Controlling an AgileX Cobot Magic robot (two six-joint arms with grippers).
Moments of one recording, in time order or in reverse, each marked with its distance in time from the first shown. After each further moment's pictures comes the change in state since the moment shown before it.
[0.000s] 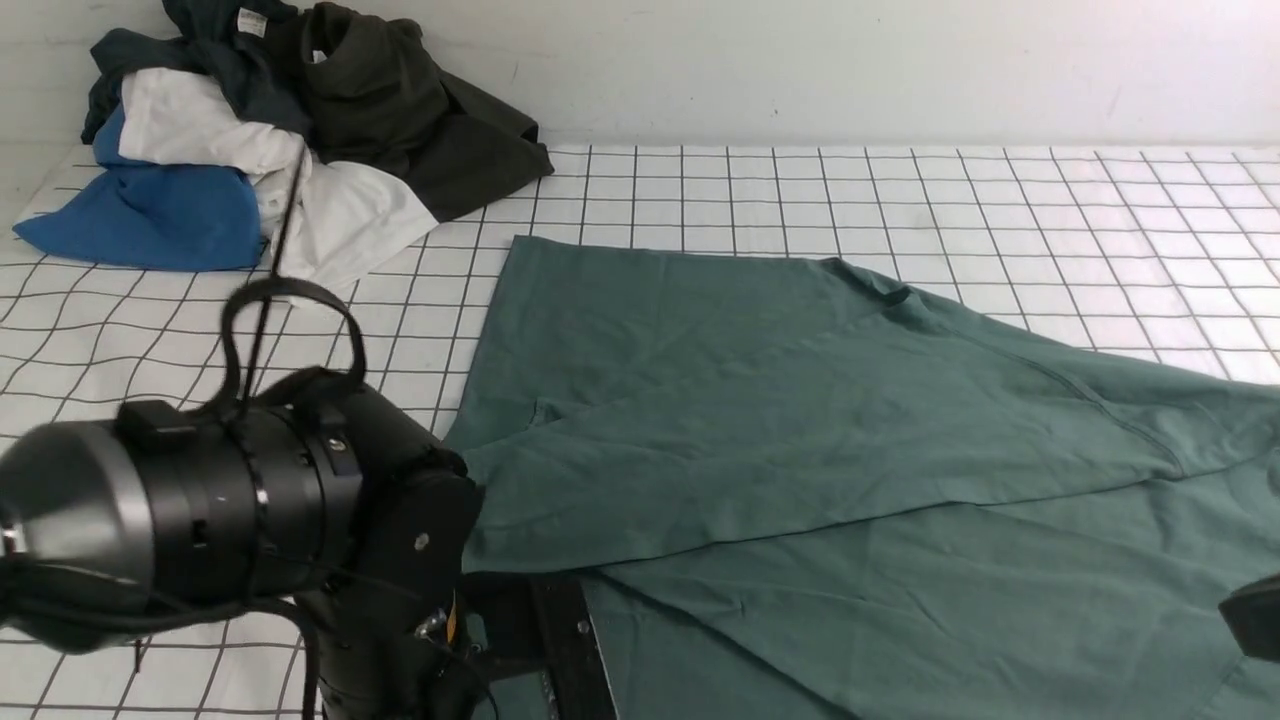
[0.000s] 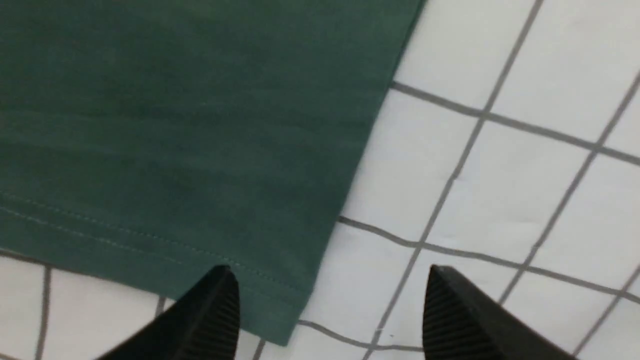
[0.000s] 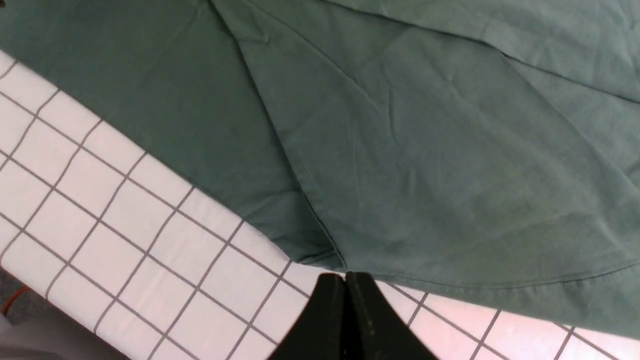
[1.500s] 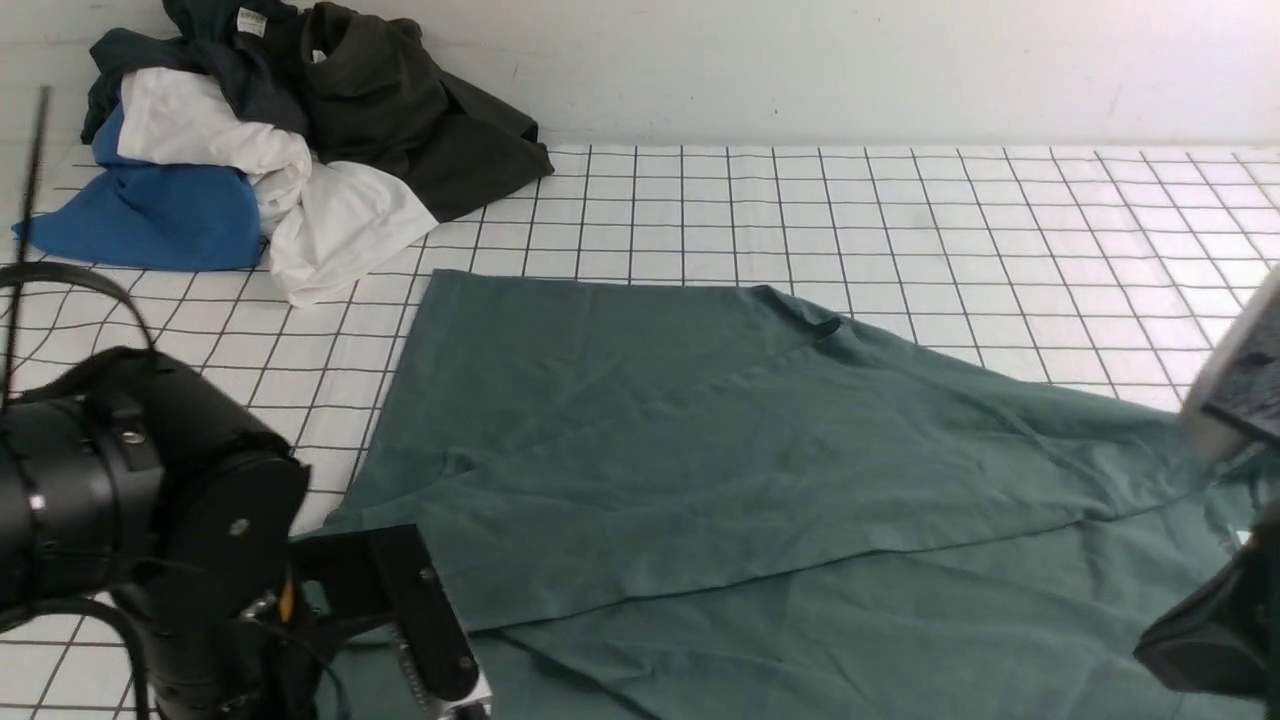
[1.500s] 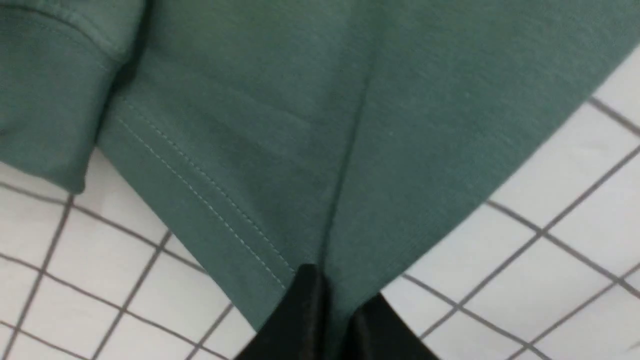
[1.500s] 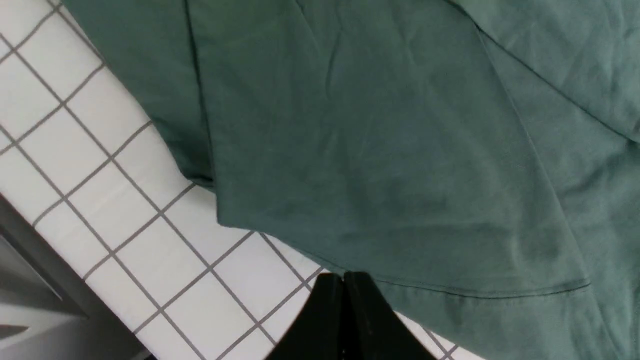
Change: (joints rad) right arm 0.100 0.203 -0.002 -0.042 -0.008 -0.237; left arm 0.192 -0.199 0.097 0.086 0.084 -0.126
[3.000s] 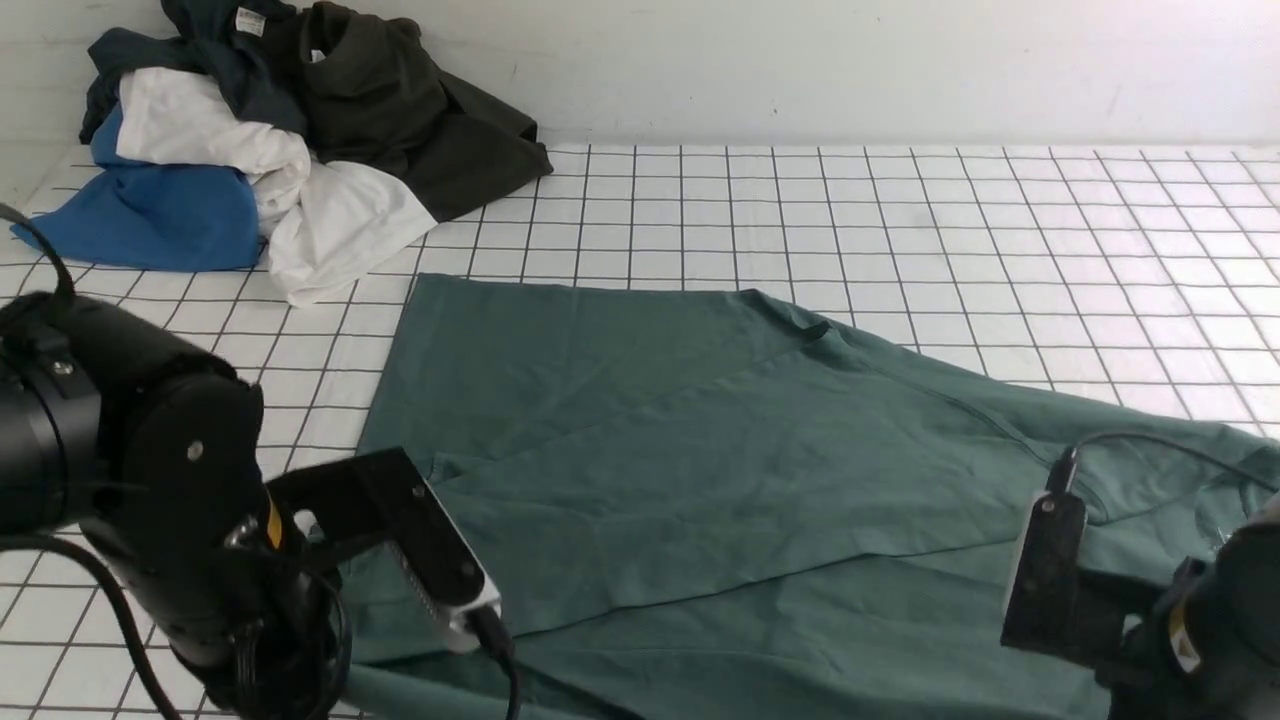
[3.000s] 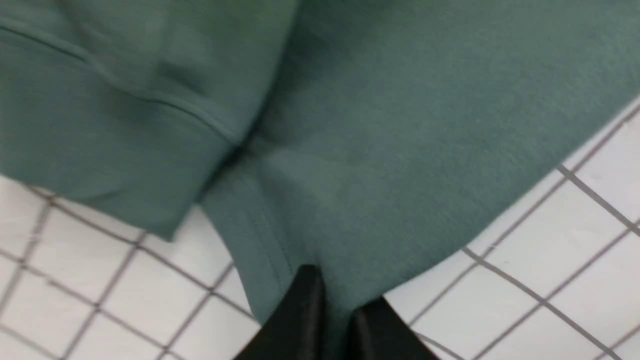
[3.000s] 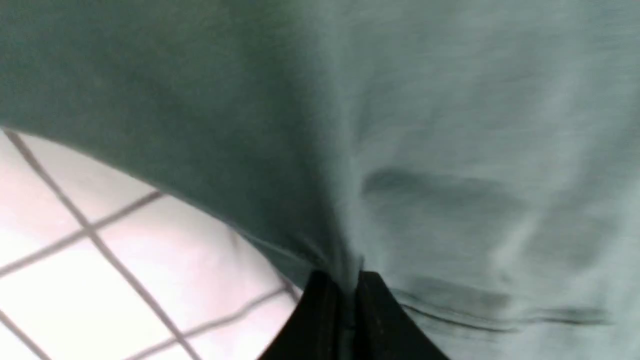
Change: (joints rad) right arm 0.002 0.363 0.252 -0.360 -0.349 -0.071; left arm 0.052 -0.007 -0.095 -0.053 -0.042 0.013
